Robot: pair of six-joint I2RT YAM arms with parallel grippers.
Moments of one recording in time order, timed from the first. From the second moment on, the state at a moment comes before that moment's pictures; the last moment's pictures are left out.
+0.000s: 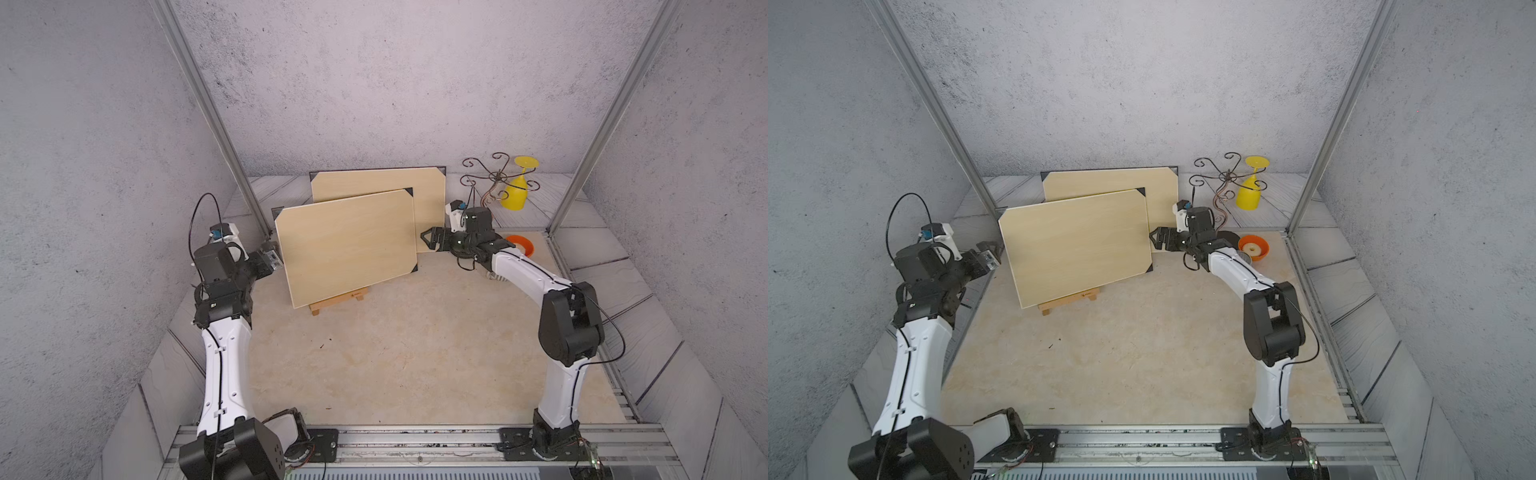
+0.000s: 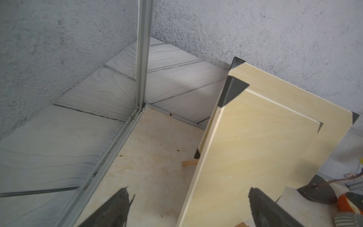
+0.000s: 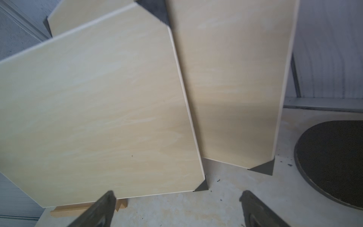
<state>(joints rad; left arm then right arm) 0.35 1.15 1.08 -0.26 0.30 -0.27 0.36 1.99 1.61 -0.14 -0.37 0.34</state>
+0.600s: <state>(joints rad) 0.26 1.31 0.95 -0.08 0.25 -0.32 0.36 2.30 1.79 0.01 -0.52 0.33</state>
